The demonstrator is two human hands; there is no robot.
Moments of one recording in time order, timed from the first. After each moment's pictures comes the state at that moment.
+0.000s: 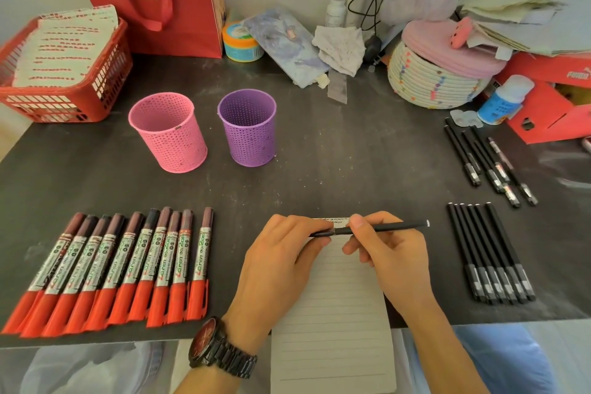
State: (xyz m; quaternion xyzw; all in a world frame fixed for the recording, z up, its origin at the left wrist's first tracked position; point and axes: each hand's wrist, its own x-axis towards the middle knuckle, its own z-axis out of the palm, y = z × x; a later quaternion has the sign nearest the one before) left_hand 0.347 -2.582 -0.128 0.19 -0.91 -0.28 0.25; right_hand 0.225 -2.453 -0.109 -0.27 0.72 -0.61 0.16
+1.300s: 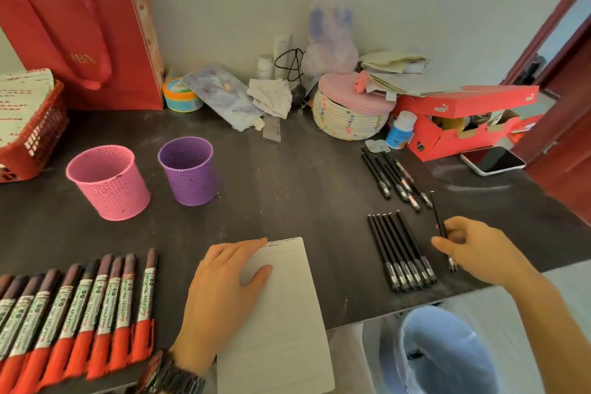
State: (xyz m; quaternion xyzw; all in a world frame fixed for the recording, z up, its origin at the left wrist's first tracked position) left_hand 0.343 -2.582 -0.132 0.26 -0.91 -0.27 0.17; right_hand 0.094 -2.276 -0.049 -0.12 0.97 -0.15 0.14
